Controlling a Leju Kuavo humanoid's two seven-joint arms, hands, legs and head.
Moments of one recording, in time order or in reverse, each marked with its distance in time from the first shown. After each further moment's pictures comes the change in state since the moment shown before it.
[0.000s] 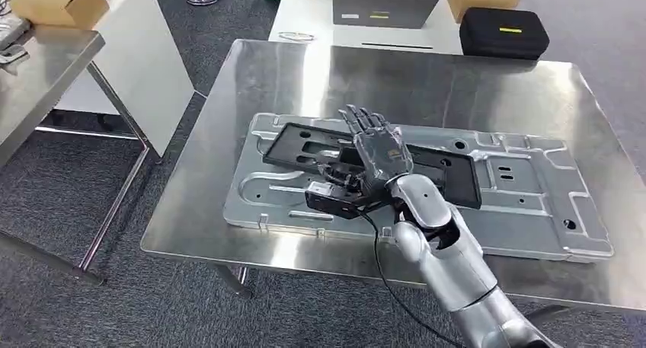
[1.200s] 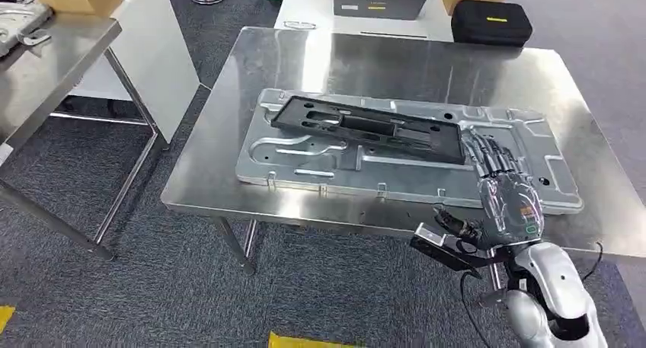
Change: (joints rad) left arm 0.037 -0.141 -0.041 -0.146 -0.005 0.061 -0.031; right arm 0.472 -0.233 -0.433 -0.452 0.019 -0.082 -0.185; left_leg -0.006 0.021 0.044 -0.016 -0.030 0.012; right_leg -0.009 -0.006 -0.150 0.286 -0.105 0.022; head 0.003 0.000
